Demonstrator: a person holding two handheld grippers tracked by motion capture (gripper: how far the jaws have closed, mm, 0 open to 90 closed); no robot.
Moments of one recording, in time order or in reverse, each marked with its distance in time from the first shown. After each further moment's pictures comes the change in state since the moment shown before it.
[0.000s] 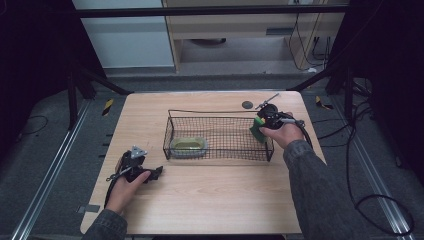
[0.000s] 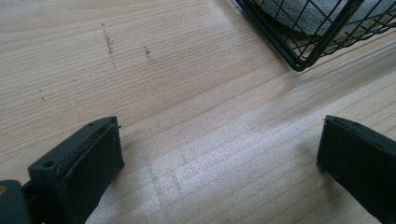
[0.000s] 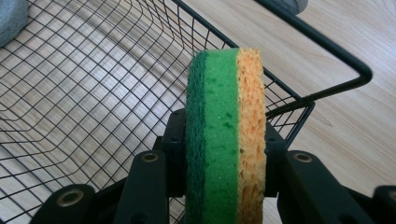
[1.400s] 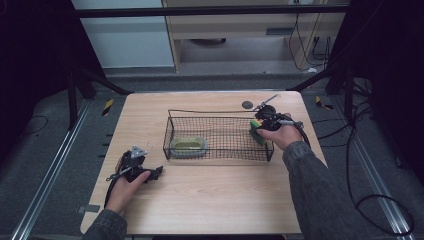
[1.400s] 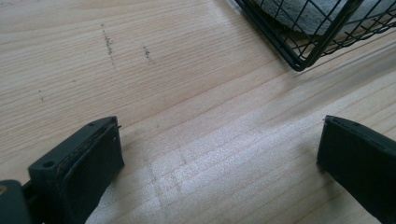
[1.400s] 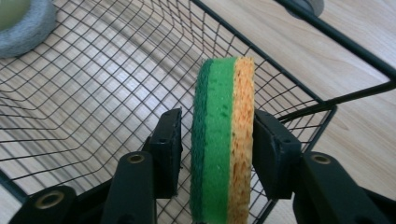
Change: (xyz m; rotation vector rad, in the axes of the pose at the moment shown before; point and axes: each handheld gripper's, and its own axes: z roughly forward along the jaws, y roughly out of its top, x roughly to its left) left arm 0.000 0.000 0.000 0.002 -0.001 0.003; right arm 0.010 0.000 -0.005 -0.014 0.032 -0.013
